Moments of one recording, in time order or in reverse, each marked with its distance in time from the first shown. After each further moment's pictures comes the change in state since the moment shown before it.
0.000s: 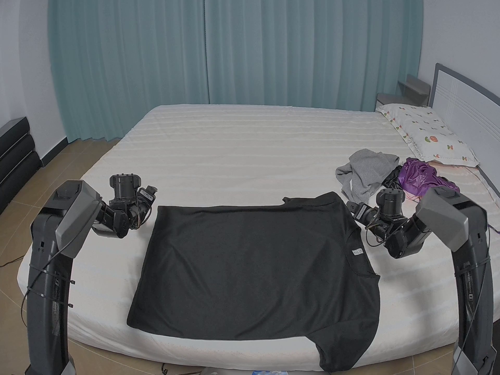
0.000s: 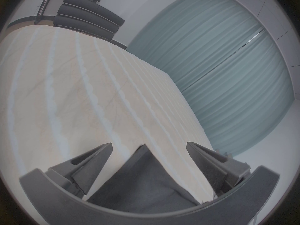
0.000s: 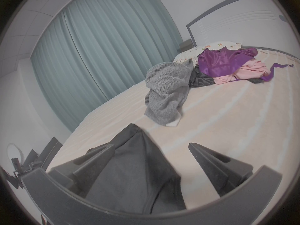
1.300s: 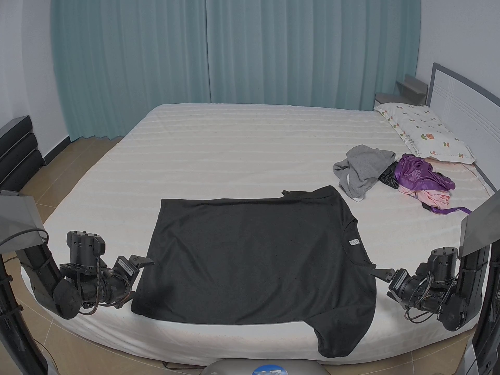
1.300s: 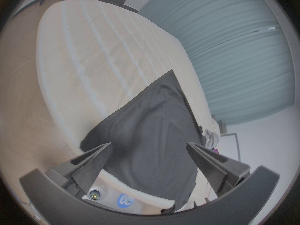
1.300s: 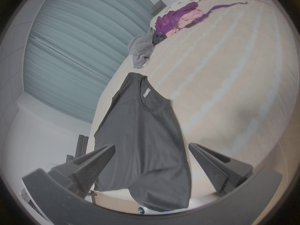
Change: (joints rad) left arm -0.077 -0.624 1.314 -0.423 -0.261 -0.090; right arm 0.001 -0.378 1.261 -0.627 0.287 0.329
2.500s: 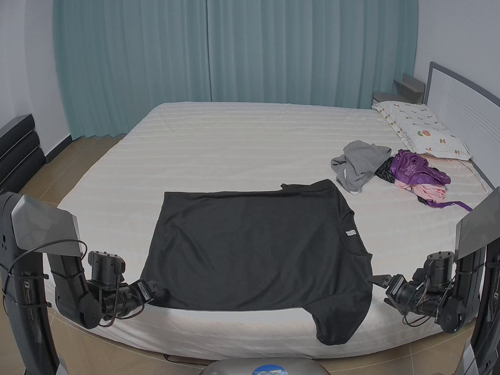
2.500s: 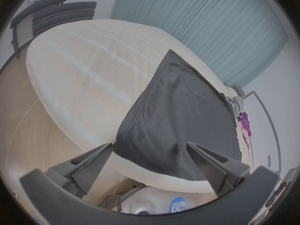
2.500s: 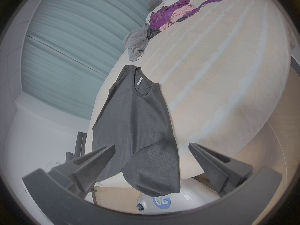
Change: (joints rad) left arm -0.022 0.276 -0.003 -0.179 0.112 0.419; right arm 0.015 0.039 0.010 0.000 0.011 0.014
